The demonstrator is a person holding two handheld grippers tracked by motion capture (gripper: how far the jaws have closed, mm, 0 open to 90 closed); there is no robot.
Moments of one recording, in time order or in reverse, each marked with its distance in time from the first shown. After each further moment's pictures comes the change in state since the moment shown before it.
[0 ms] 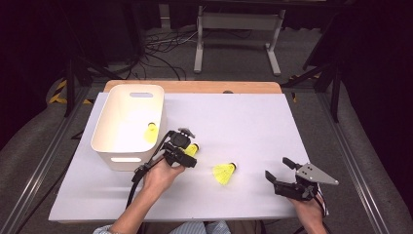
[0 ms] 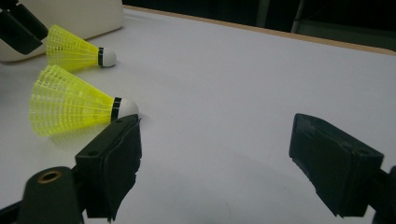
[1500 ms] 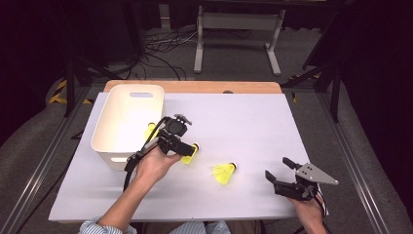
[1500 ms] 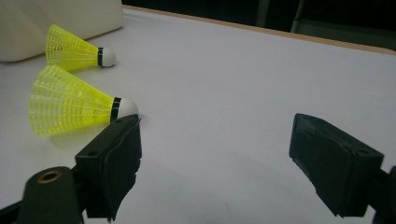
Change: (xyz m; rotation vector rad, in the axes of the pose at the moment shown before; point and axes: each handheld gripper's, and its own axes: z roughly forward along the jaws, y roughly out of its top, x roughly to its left) left arm 0.006 0.017 -0.047 -0.077 0.002 0.045; right arm 0.000 0.000 0.000 0.001 0.000 -0.001
